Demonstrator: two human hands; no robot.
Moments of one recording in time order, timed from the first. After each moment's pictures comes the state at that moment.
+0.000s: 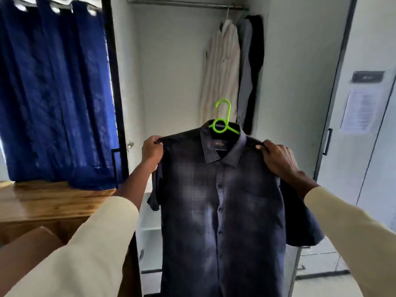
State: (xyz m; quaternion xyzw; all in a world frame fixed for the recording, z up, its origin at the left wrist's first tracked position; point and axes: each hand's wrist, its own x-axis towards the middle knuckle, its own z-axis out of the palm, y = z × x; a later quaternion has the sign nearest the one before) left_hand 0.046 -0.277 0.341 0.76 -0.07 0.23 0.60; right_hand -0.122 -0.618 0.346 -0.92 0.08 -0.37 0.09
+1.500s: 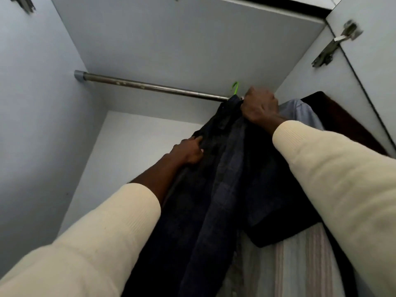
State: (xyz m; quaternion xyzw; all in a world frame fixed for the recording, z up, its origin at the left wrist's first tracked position) left_hand 0.692 -0.581 0.801 0.80 -0.31 0.49 0.17; right_hand 0.520 -0.734 0.860 -0.70 0.08 -0.71 -0.02
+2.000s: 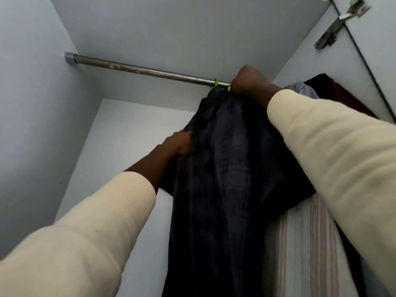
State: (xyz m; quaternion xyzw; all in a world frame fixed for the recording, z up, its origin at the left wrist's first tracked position) left_hand 0.706 -0.573 0.786 0.82 -0.28 0.47 0.14; right_hand 0.522 -0.714 0.879 -0.75 -0.03 -0.64 0.18
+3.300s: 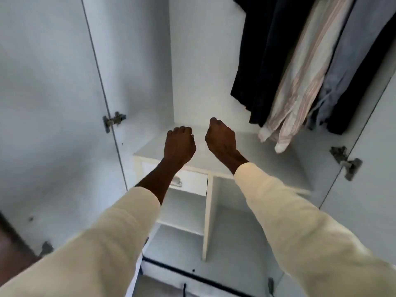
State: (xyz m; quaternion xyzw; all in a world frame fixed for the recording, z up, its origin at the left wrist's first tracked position) left_hand 0.382 -0.441 0.242 0.91 -0.04 0.40 0.09; right_hand 0.392 -0.581 0.279 -0.93 -0.12 -0.31 0.17
